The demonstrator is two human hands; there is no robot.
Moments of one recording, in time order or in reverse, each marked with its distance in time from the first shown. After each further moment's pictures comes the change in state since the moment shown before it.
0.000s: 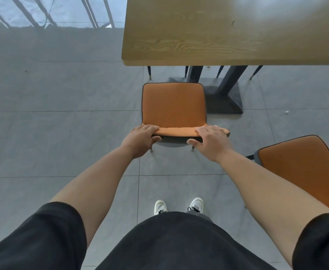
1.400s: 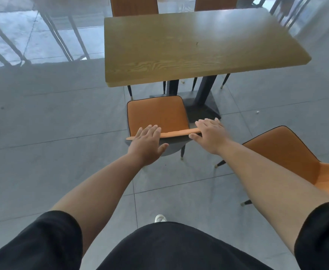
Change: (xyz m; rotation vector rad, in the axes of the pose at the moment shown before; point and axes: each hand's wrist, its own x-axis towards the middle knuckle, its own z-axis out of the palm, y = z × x) left_hand -0.021 0.053 -0.011 0.243 0.137 0.220; right_hand -0.039 0.000 -0.048 -0.102 0.048 0.097
